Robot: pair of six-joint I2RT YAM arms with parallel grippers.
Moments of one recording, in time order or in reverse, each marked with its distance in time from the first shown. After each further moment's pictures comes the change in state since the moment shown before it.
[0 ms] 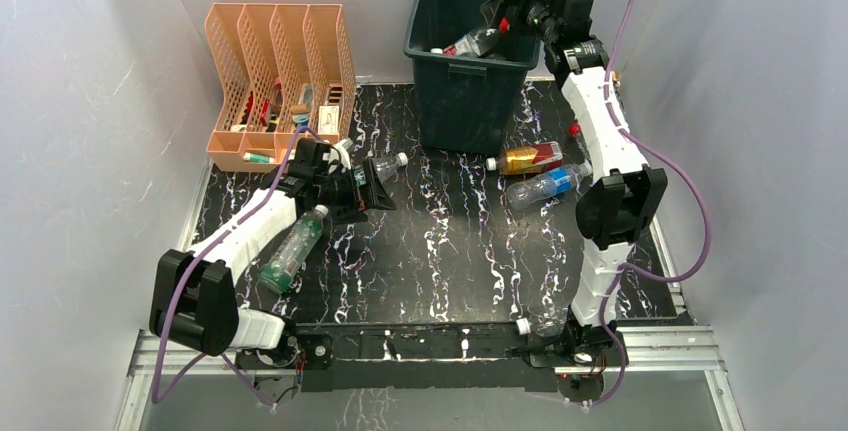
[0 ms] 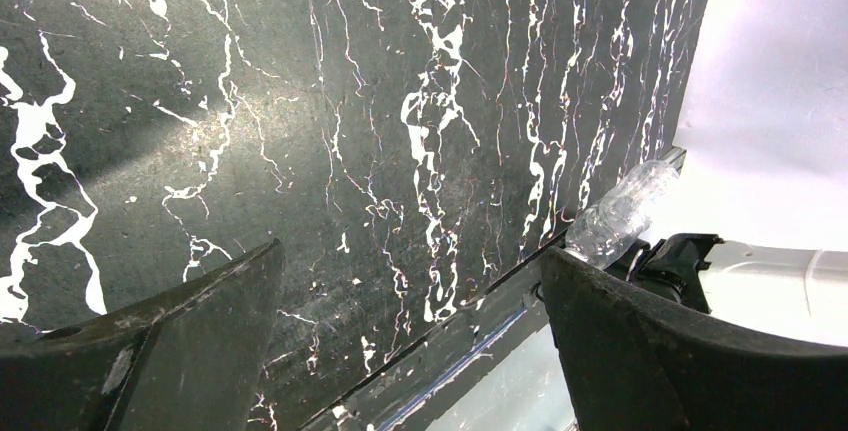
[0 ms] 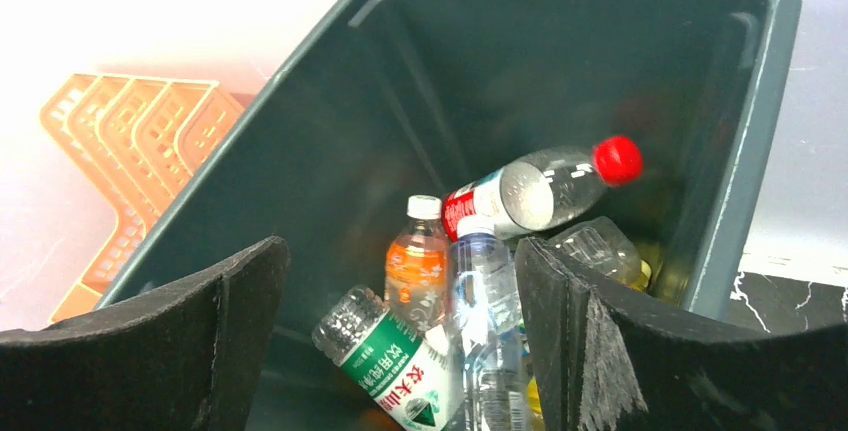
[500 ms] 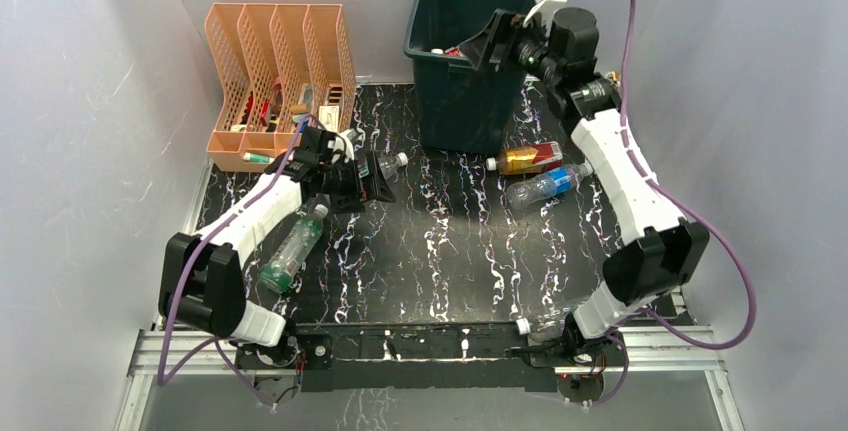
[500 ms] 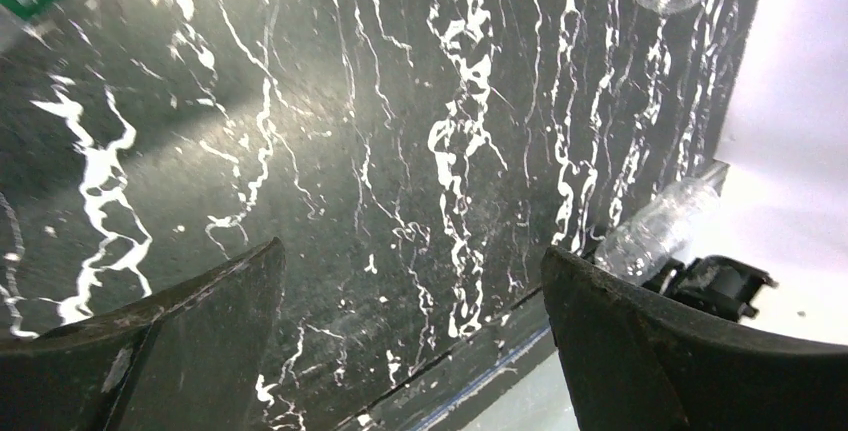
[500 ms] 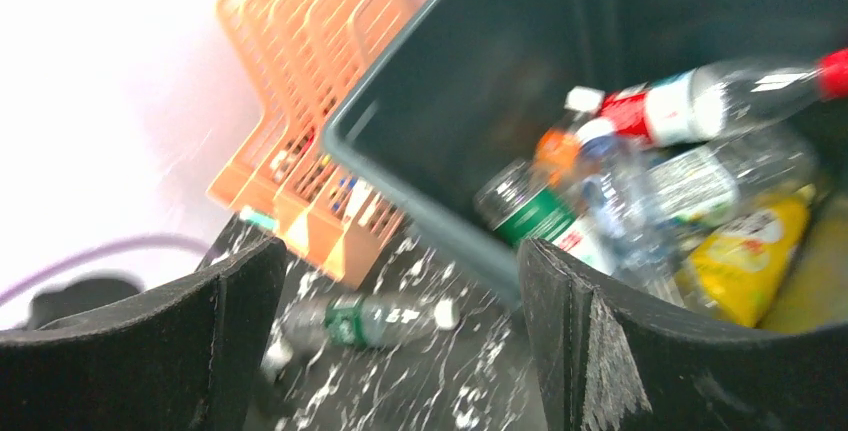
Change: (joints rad) left arm 0.000 0.073 0.090 -0.055 -0.048 0.055; right arm 0.094 -0.369 -0.402 0.032 -0.103 0.063
